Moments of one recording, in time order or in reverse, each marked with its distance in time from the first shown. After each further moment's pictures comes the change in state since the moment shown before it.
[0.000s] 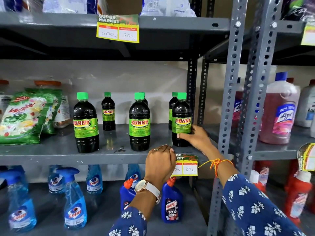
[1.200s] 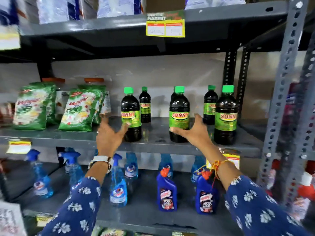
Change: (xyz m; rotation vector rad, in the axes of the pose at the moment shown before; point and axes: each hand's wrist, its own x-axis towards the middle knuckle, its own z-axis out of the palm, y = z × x) left_hand -0.014 -0.204 -0.154 -0.156 0.174 -0.710; right_hand -0.048 -0.073 0.106 0.011 -0.035 -0.114
